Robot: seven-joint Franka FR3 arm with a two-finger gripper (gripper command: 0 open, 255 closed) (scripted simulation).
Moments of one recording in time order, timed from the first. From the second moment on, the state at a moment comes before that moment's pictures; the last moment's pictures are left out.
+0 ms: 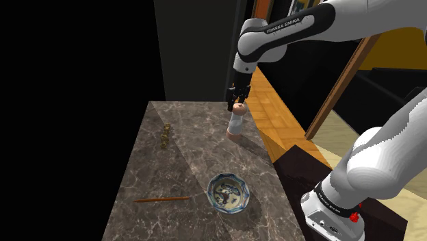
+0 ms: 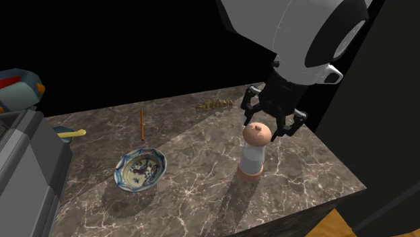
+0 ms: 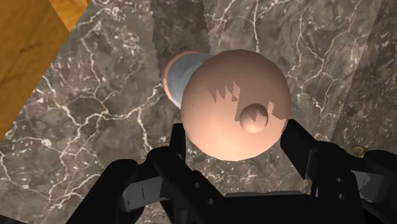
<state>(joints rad) 0.10 -0.10 -0.06 -2.25 0.21 2.04 -0.16</state>
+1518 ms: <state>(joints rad) 0.10 -0.18 -0.06 -2.05 0.18 1.77 -0.11</state>
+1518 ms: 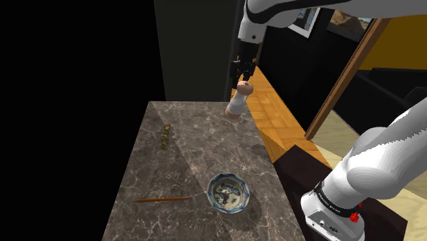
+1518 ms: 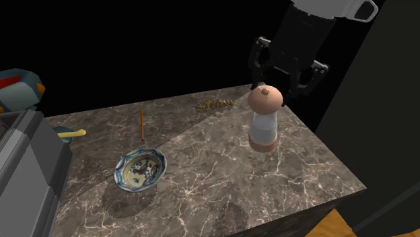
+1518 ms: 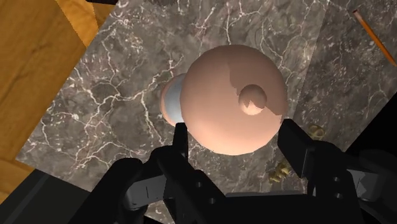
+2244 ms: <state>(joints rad) 0.10 -0.20 -0.06 -1.98 0.18 1.68 -0.08</state>
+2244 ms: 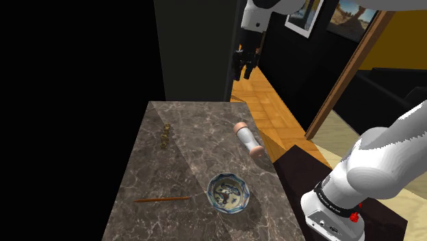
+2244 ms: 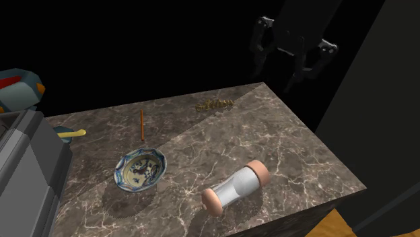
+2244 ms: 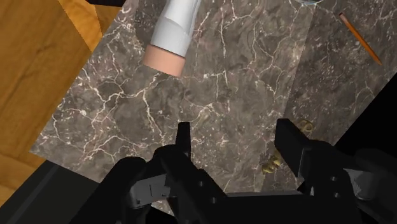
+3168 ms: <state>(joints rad) 0.07 -0.53 0.04 -2.72 0.13 2.30 0.11</state>
